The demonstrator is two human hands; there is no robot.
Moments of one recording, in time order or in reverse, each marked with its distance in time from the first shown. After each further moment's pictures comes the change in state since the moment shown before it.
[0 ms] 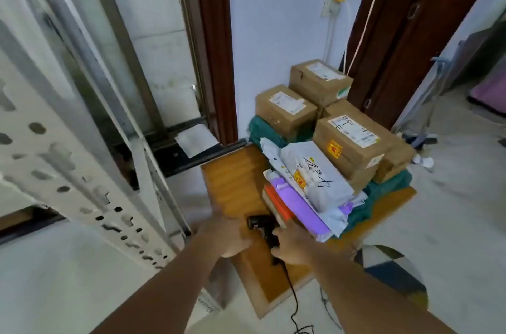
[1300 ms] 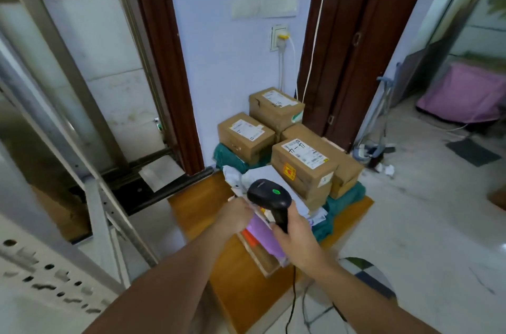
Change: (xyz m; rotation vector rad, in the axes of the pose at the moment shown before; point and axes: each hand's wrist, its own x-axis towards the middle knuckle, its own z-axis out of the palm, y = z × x) left_hand 0.070 0.102 -0.062 -0.529 0.097 0.061; right_hand -0.085 0.040 -0.086 0.577 0.658 -0.099
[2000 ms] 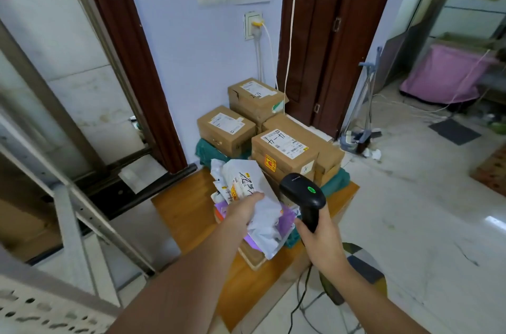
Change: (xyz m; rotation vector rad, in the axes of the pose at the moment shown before) left_hand 0.063 0.020 0.080 -0.958 0.048 -0.405; right_hand -0.036 0.054 -0.043 0.135 0.322 0.155
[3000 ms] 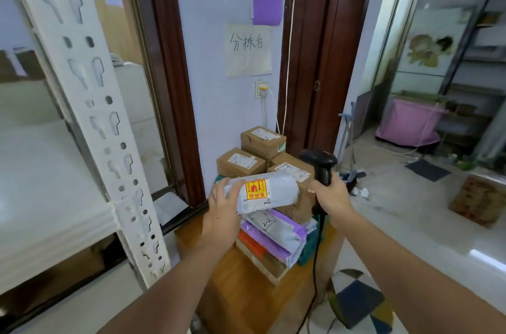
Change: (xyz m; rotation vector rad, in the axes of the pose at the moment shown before) left_hand -0.185 0.037 -0.154 1.036 0.366 1.143; right_hand -0.047 -0.181 -0.043 0.269 0.171 0.129
